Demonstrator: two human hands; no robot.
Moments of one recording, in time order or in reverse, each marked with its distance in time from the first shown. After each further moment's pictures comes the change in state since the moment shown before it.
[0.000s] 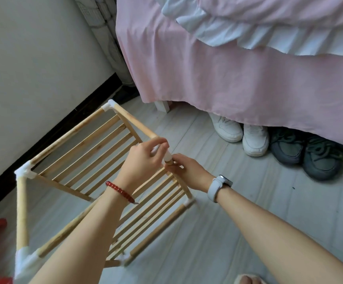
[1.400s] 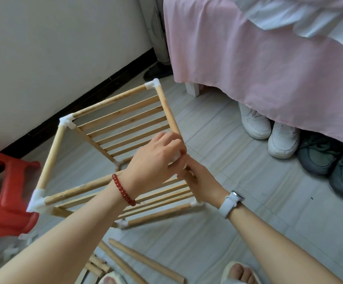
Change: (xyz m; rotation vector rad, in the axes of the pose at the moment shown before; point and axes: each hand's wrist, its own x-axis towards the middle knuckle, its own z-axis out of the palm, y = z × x) left_hand -0.067 -0.001 -0.006 0.378 0.082 0.344; right_hand -0.056 -0.004 0.031 -0.053 -0.108 -0.190
